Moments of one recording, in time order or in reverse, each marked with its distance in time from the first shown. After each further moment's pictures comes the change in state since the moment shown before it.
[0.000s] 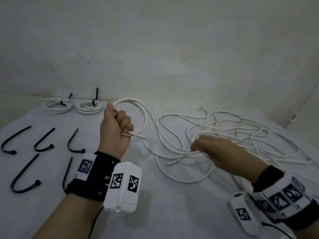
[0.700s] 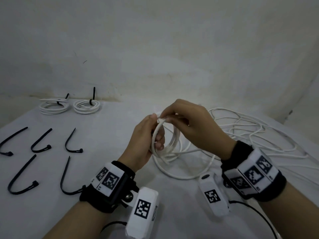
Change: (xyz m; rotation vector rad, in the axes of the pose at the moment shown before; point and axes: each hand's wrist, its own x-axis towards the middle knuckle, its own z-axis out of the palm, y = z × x) left_hand -0.042 -0.042 0.018 0.531 -0.414 -0.114; right_hand 0.067 -0.058 -0.026 0.269 0.437 -0.105
